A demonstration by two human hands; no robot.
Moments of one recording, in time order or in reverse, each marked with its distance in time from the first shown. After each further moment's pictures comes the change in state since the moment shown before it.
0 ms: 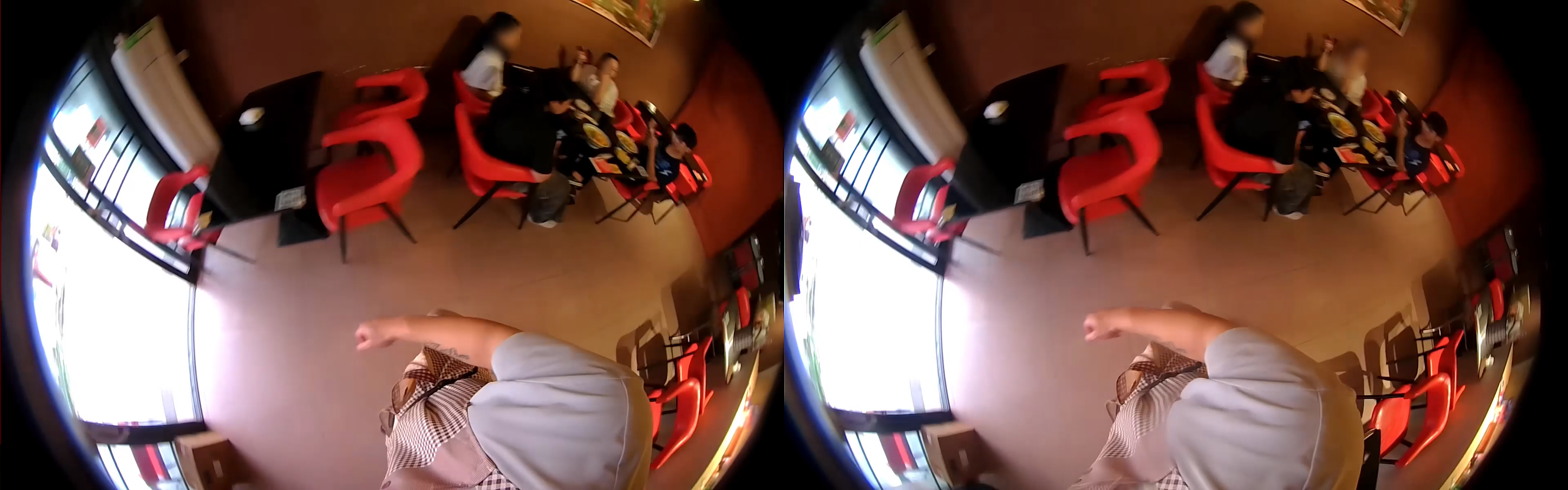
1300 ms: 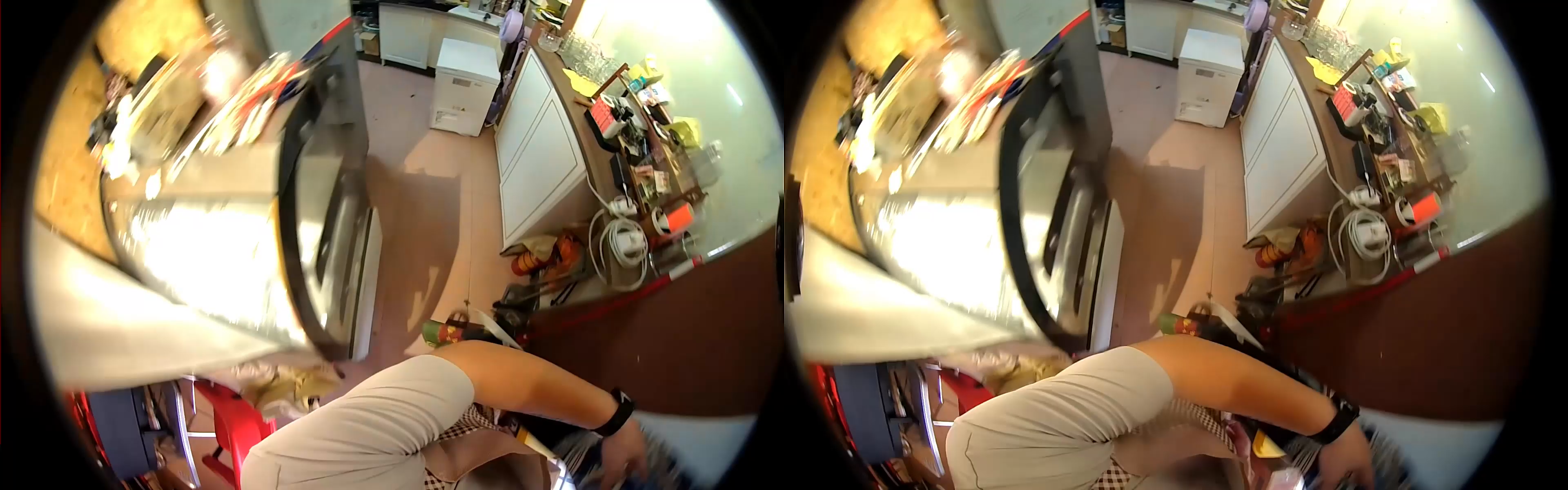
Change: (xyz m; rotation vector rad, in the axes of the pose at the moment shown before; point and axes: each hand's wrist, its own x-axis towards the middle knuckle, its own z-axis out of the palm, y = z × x) left_hand -0.312 0.566 -1.442 0.653 0.134 1.434; right_hand 0.277 -1.127 1.476 -0.808 -1.087 -0.366
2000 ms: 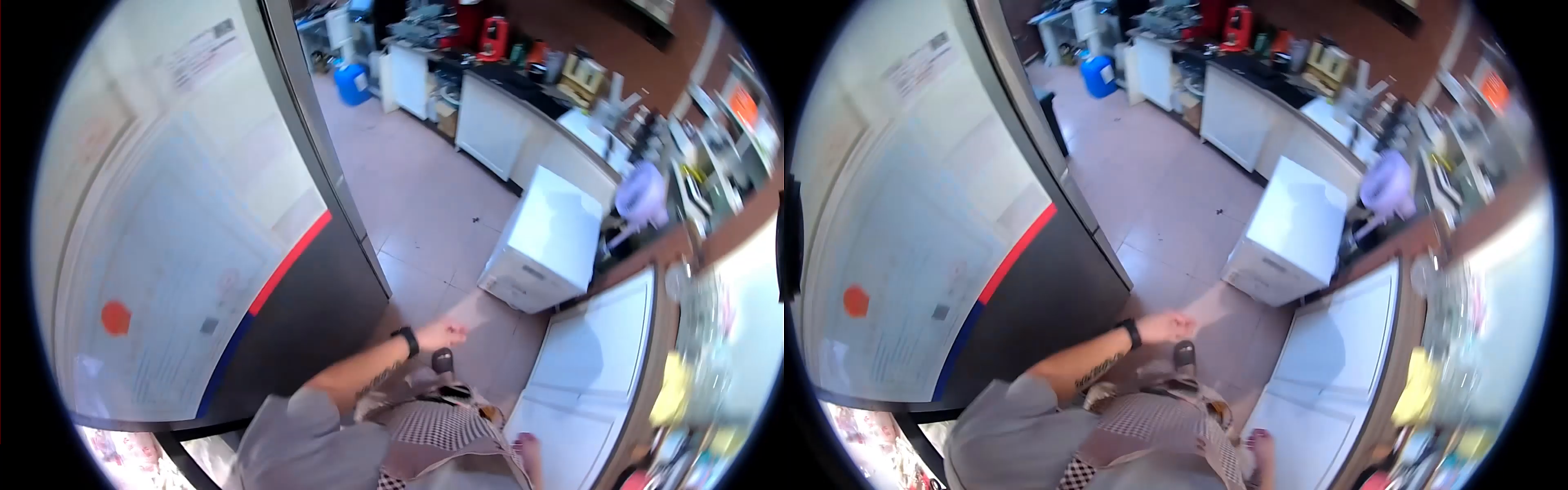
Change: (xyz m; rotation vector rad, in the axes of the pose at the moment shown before) left_hand -1.121 0.082 -0.613 -0.151 1.660 -1.133; right_hand 0.657 -0.912 0.296 -0.268 -0.220 -0.027
